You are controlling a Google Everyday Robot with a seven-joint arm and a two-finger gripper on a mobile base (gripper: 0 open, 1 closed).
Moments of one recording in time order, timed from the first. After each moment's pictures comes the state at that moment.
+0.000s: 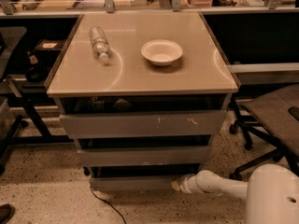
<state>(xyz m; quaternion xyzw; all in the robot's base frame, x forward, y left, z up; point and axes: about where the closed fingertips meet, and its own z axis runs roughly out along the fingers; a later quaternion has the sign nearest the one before) 0.570 -0.139 0.187 -0.19 0.93 0.22 0.23</state>
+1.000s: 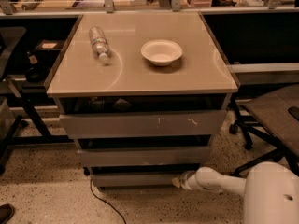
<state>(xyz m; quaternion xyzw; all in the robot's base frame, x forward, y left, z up) 0.585 -0.146 0.191 -0.18 0.93 0.22 0.24</state>
